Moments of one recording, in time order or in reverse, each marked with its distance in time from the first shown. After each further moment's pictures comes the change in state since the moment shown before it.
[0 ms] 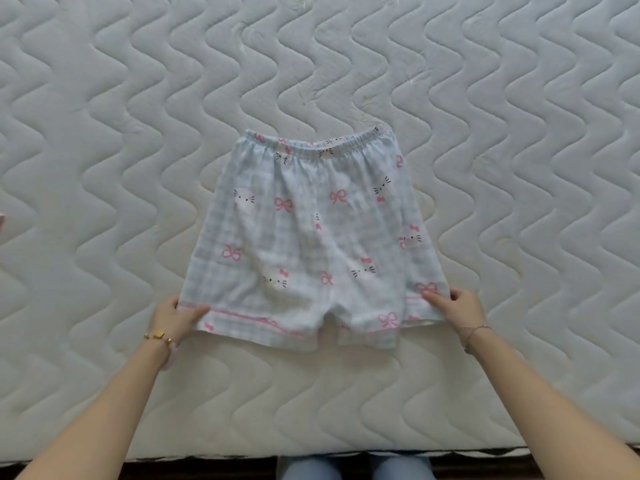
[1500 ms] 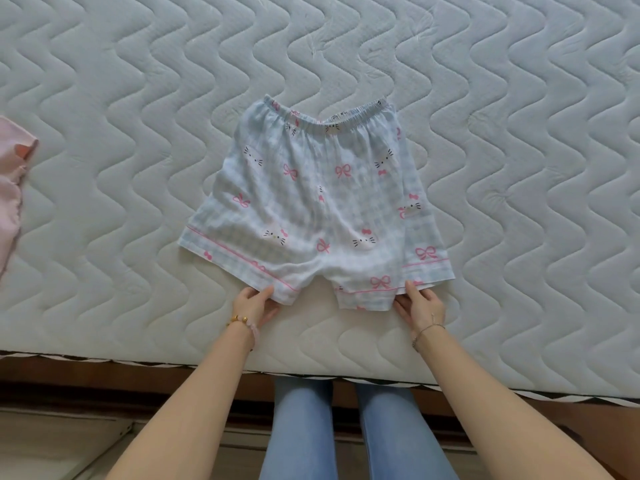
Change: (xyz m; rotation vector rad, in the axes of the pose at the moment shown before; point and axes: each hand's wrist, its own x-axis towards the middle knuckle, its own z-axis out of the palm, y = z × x) left_hand -0.118 -0.060 0.119 -0.630 -0.139 -0.288; right_hand -0.066 0.080 0.026 0.578 0.076 0.243
